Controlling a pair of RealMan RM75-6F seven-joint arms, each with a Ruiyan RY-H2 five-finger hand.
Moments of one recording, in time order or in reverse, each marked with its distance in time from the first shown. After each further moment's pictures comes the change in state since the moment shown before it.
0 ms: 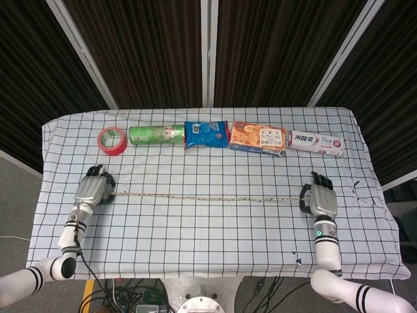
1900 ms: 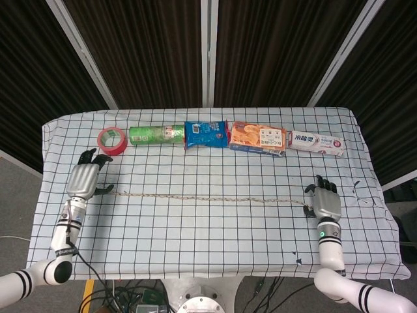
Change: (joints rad) left arm 0.030 0.115 -0.067 -0.230 0.054 0.203 -0.014; right arm 0.002 0.020 -0.020 0.021 0.058 -0.039 -0.048
